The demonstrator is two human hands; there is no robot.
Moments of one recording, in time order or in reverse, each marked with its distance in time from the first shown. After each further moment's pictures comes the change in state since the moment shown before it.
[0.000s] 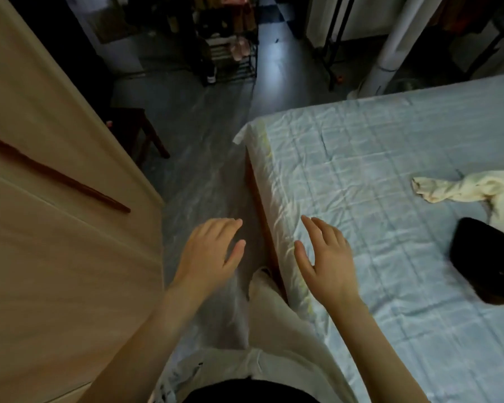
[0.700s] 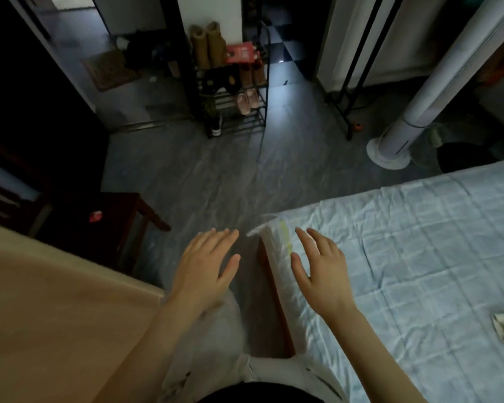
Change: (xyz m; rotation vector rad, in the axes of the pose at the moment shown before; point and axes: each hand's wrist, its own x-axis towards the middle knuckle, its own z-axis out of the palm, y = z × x) left_hand 0.419 -0.235 -0.029 0.044 -0.115 -0.098; right_hand 0.477 -0.047 0.074 0.003 -0.065 0.002
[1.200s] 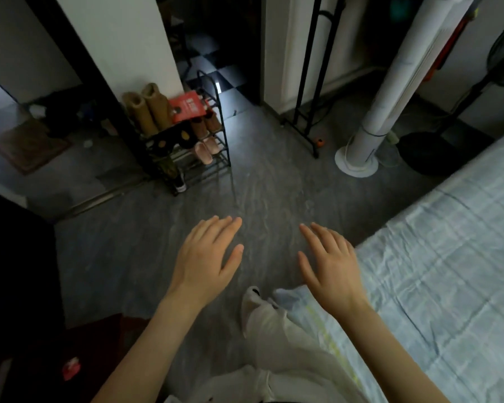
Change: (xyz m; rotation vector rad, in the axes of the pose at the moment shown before) left_hand 0.350 -0.109 -0.104 0.005 -0.030 0.356; right_hand 0.295 -0.070 -0.018 -0.115 0.122 0.242
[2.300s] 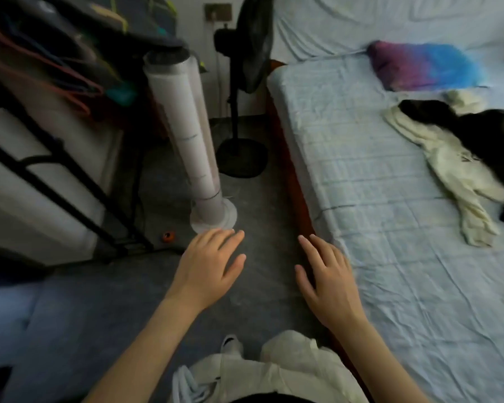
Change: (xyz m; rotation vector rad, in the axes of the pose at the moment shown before) left_hand 0.755 0.082 0.135 -0.075 -0.399 1.155; right_hand 0.460 0.186 -0.062 0.029 0.435 1.041
